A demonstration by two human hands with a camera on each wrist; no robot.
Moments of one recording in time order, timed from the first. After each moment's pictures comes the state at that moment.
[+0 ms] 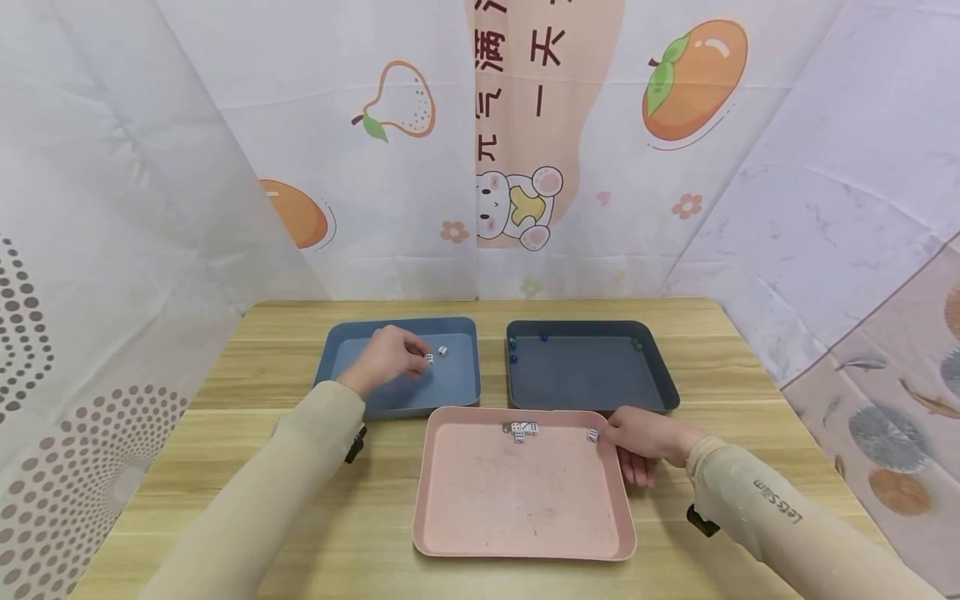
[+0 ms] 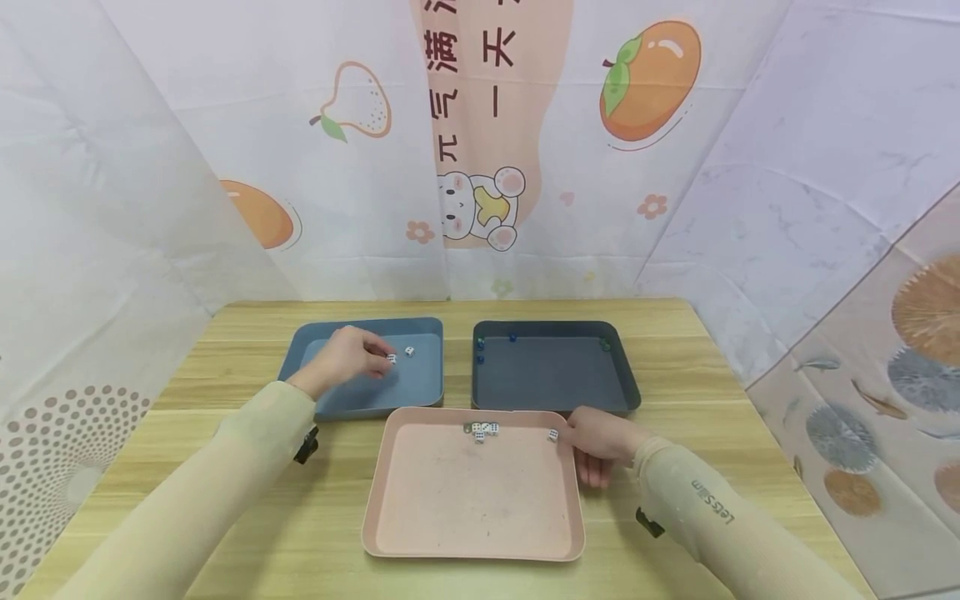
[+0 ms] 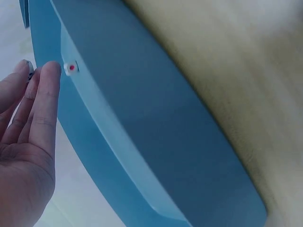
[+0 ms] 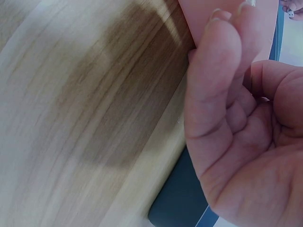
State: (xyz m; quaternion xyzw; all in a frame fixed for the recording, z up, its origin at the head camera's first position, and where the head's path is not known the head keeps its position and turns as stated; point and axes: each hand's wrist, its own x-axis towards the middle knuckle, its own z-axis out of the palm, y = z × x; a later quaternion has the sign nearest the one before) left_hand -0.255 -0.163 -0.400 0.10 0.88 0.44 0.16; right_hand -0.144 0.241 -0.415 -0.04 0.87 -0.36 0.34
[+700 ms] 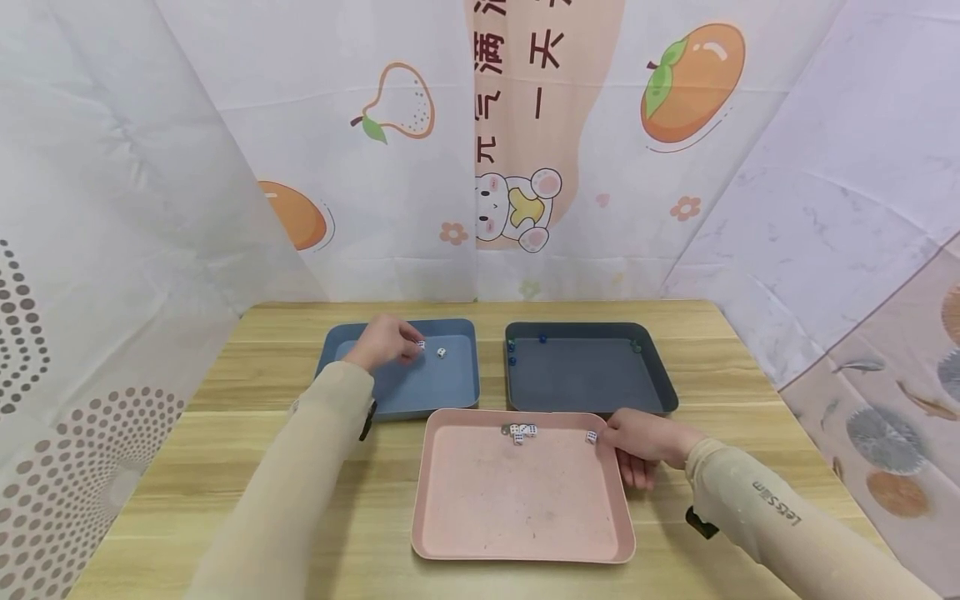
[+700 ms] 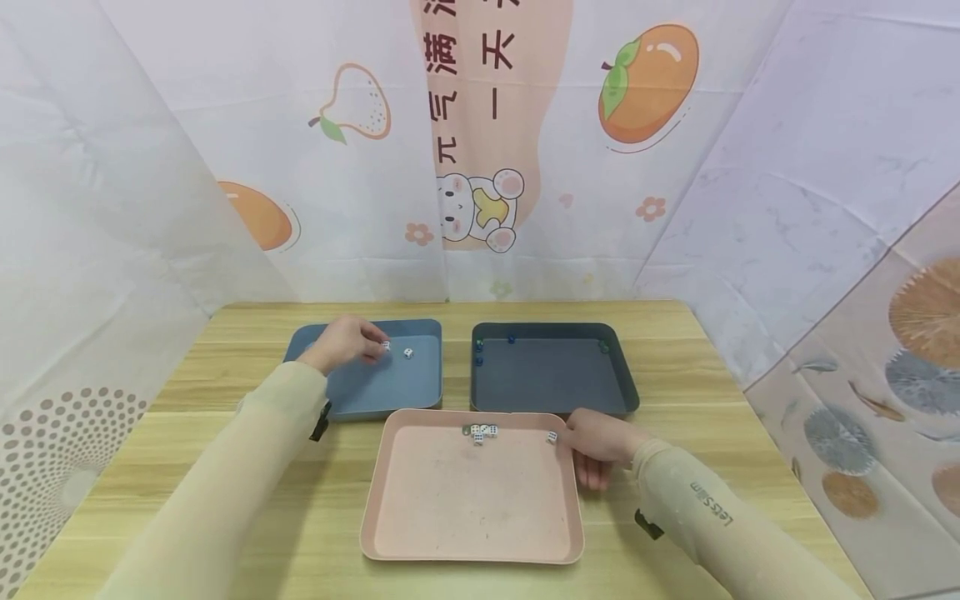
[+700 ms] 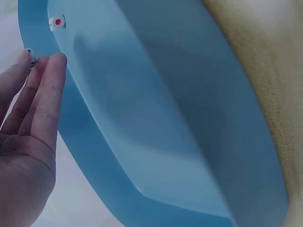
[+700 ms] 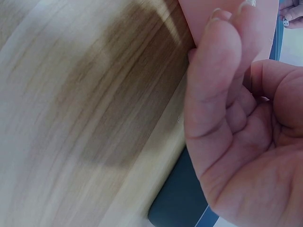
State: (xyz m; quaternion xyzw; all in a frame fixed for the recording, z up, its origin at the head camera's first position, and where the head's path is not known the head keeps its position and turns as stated) left_hand -0.287 -0.170 -0.403 0.06 0.90 0.39 0.16; right_hand -0.144 0.241 -0.415 -0.03 0.87 -0.36 0.34
